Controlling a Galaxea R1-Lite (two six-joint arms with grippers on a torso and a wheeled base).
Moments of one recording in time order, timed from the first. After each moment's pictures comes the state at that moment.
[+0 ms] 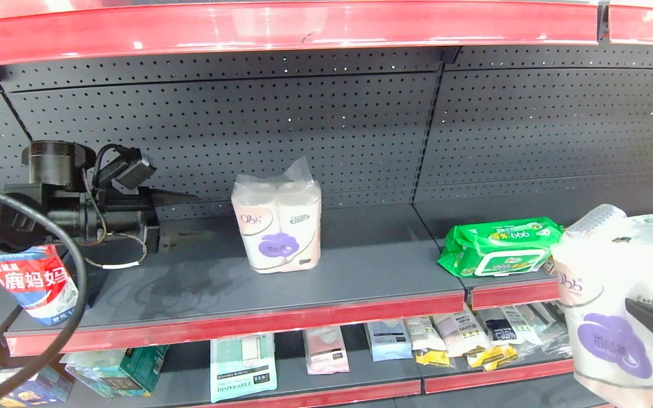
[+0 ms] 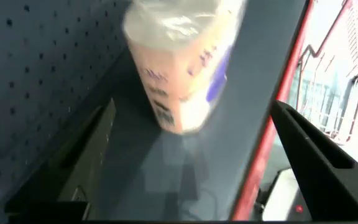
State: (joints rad) left arm 0.09 1.89 -1.07 -0.23 -0.94 0.65; right arm 0.02 0.88 -0.36 -0.20 -0.04 -0.26
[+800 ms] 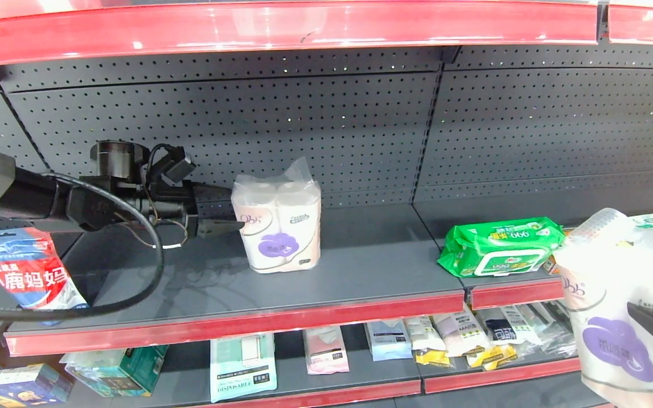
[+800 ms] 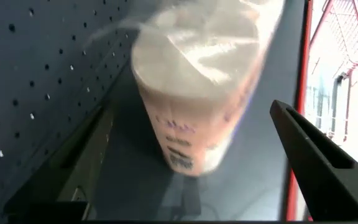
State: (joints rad) left arm 0.02 2.13 -1.33 -0.23 -1.00 0.65; right arm 0.02 0.88 -0.35 -0.20 -0.06 -0.29
